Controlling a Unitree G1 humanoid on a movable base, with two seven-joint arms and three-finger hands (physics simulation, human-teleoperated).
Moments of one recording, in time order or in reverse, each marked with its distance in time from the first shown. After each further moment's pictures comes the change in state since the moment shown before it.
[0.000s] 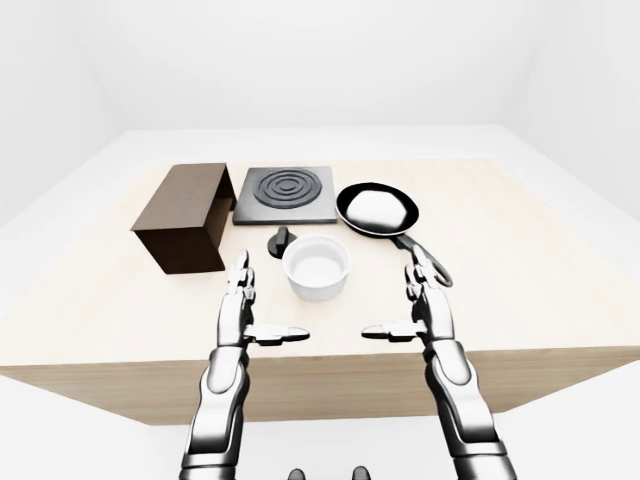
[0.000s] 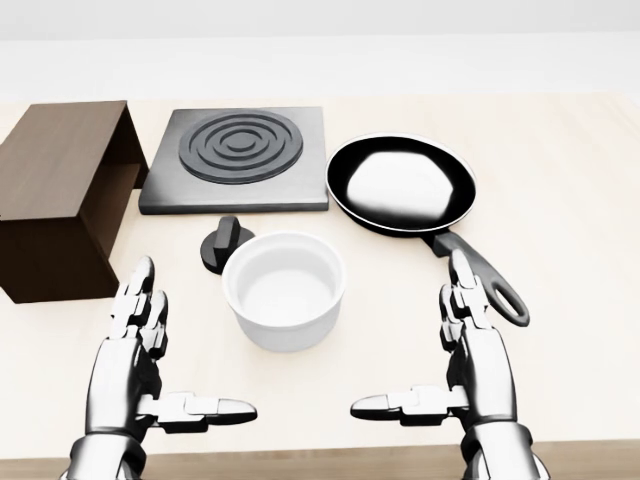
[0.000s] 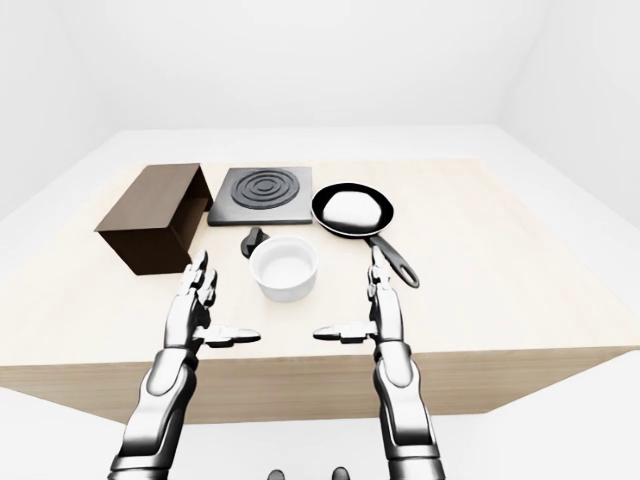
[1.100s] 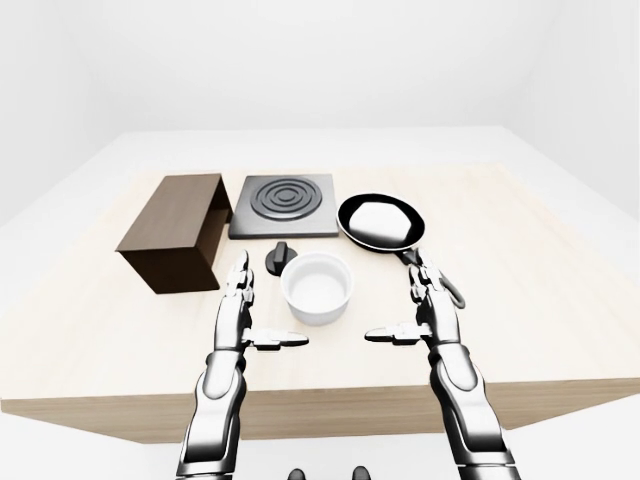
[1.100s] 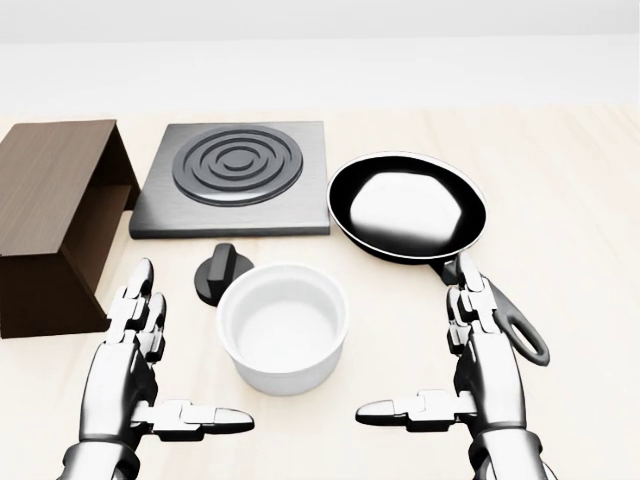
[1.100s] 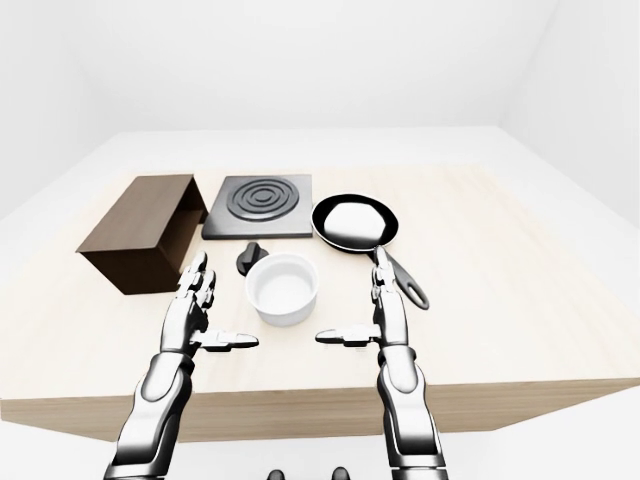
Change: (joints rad) left arm 0.033 0.006 0.005 -0.048 0.019 0.009 -0.033; right arm 0.039 -0.002 -0.005 -0.070 -0.011 0.031 0.004
